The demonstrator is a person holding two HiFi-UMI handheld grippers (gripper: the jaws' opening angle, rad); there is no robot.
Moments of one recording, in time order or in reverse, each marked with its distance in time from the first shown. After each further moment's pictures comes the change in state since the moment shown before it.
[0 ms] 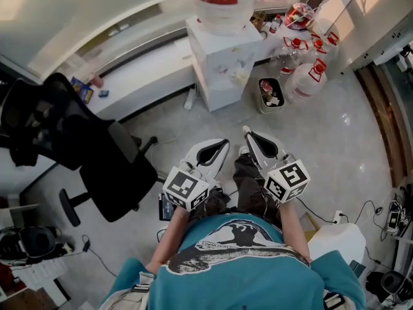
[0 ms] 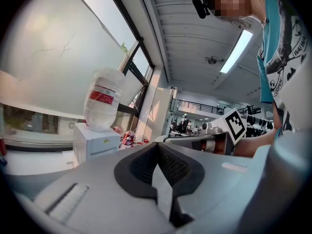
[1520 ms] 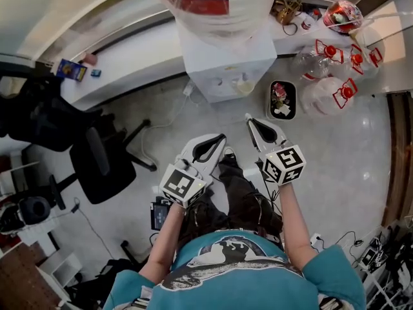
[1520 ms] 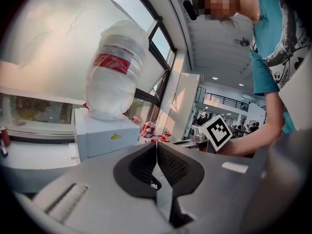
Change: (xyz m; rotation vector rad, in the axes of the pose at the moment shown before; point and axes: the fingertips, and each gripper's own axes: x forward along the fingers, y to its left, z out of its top) left arm 0.214 0.137 -0.033 -0.085 0.103 0.236; right arm 0.157 -0.264 -0.049 0.099 0.233 0.159
